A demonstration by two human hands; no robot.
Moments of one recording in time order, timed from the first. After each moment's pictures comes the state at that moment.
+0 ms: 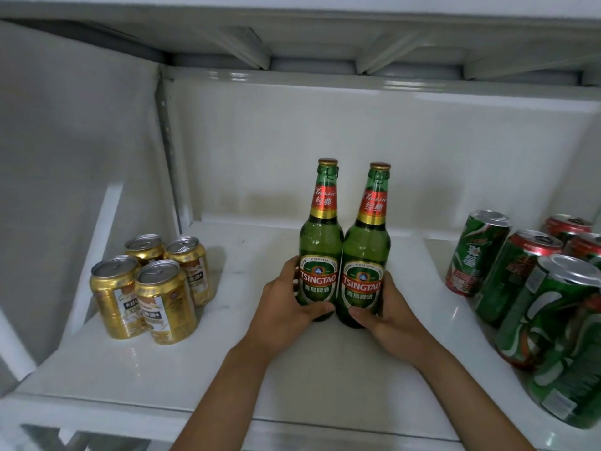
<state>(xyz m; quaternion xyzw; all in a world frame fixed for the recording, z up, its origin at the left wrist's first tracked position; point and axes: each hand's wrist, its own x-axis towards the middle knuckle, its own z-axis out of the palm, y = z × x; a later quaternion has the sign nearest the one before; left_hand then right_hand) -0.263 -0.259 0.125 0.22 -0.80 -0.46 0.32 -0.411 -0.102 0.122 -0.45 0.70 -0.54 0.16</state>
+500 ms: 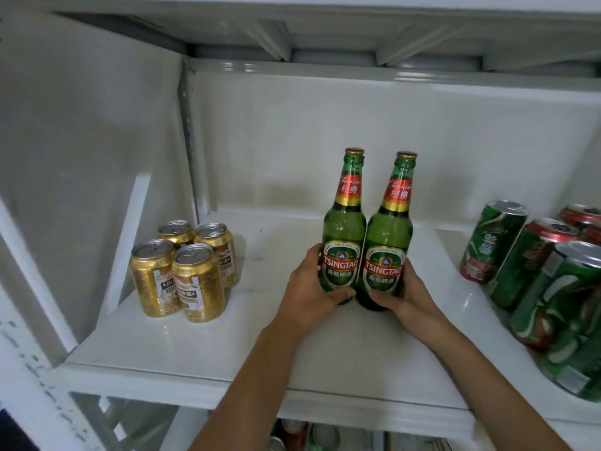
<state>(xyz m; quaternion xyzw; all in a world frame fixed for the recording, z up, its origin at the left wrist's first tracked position) -0.260 -0.258 0.121 0.19 -0.80 -0.47 0.33 -0.408 -0.107 0.118 -0.41 0.70 -0.57 0.14</state>
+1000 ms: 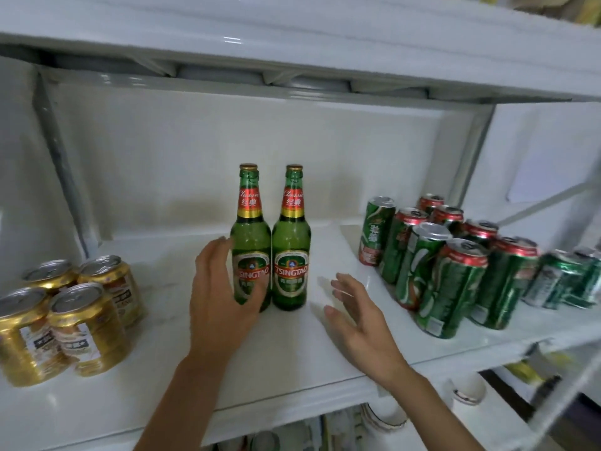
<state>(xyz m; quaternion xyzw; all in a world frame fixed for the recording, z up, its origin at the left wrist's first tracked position) -0.240 -0.232 0.144 0.17 -0.80 -0.29 0.49 -0.339 -0.022 0.127 -0.32 0.72 -0.61 0.04</state>
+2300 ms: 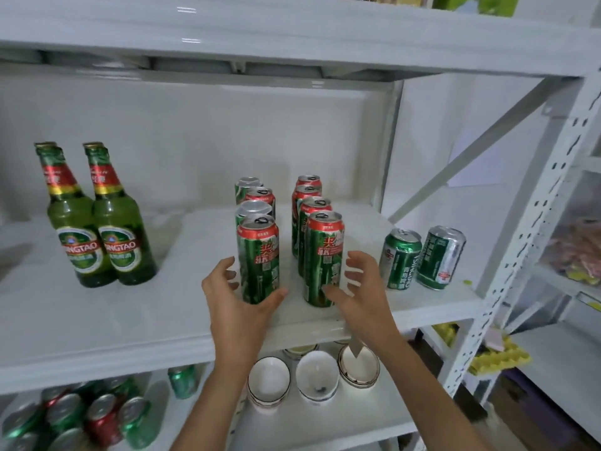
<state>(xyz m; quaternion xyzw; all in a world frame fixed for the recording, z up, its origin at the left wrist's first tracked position) -0.383 0.095 0.115 0.27 -0.72 -0.44 0.47 -0.498 0.253 0.132 -0.25 0.76 -0.60 0.01</state>
